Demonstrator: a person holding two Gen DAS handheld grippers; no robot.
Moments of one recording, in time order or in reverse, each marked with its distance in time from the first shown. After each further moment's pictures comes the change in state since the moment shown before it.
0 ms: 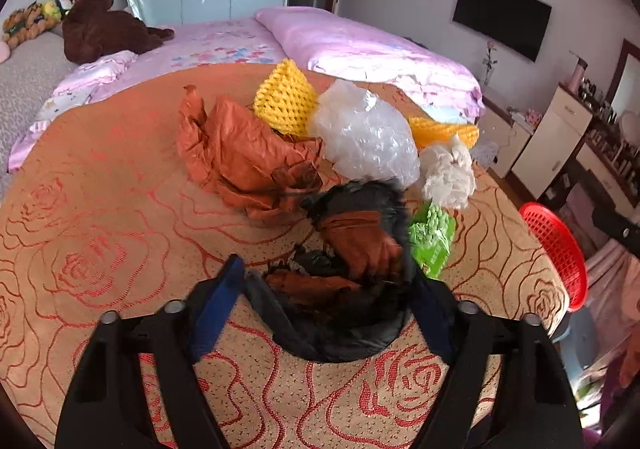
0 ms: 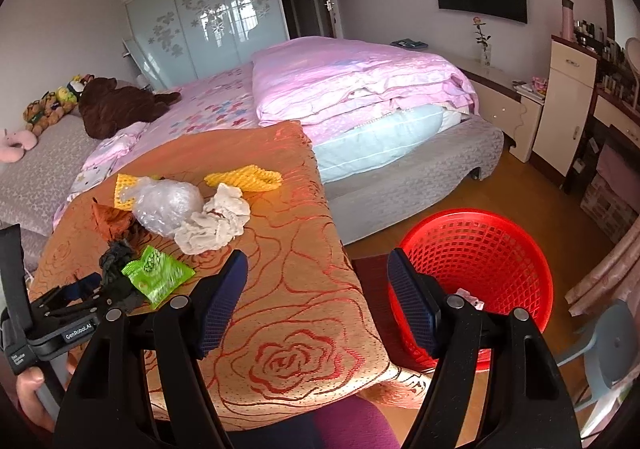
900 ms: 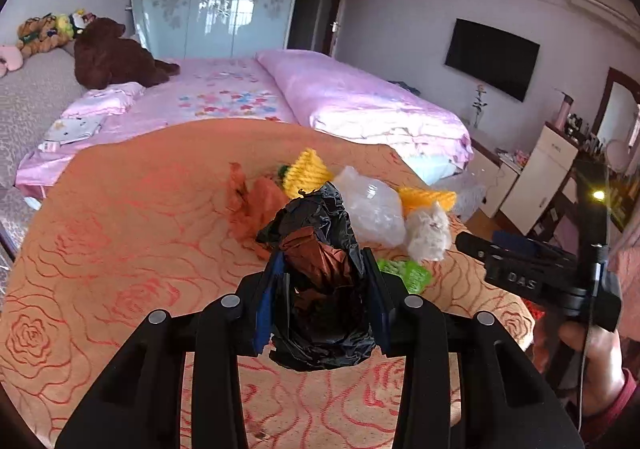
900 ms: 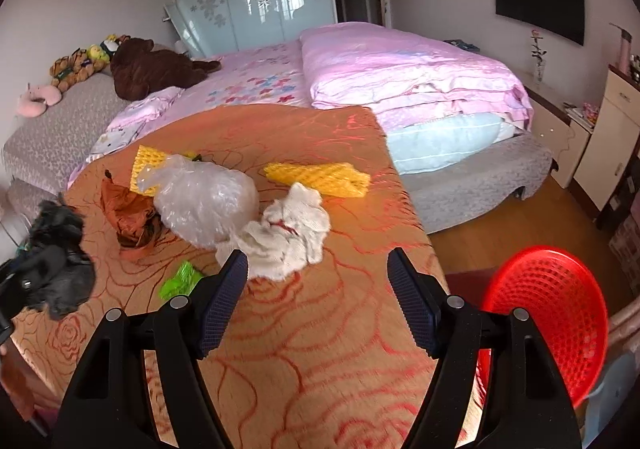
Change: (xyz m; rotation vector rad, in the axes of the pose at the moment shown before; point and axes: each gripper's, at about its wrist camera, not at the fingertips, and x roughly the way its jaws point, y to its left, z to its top) left arm -0.054 0.014 0.020 -0.020 -0.151 -0.021; right arm 0.084 0.071 0.021 -0.146 0.072 0.097
